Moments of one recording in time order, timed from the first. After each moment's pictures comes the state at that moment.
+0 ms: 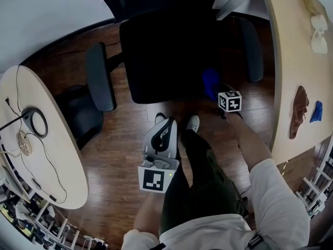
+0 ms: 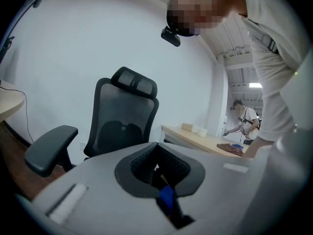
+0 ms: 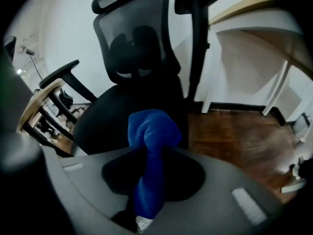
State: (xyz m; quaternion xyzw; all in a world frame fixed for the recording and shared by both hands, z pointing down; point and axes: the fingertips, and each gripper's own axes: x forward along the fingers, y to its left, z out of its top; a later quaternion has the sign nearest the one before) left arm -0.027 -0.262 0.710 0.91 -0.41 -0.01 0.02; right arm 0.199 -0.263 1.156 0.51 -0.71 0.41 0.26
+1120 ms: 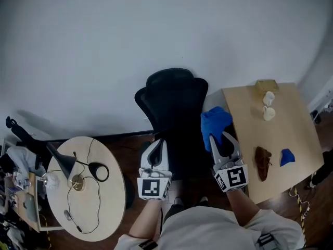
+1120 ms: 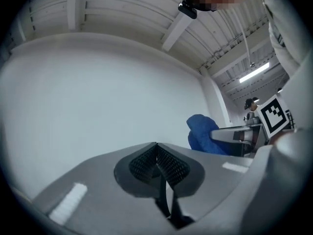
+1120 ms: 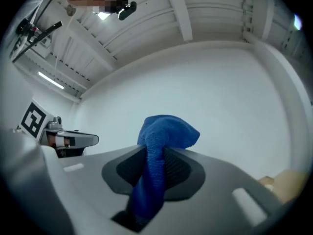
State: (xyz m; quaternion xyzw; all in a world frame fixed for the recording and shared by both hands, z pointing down) left arm -0.051 -0.001 0.224 0.85 -0.48 -0.12 -0.19; right arm 0.115 0.009 0.218 0.53 -0.81 -0.17 -0.16
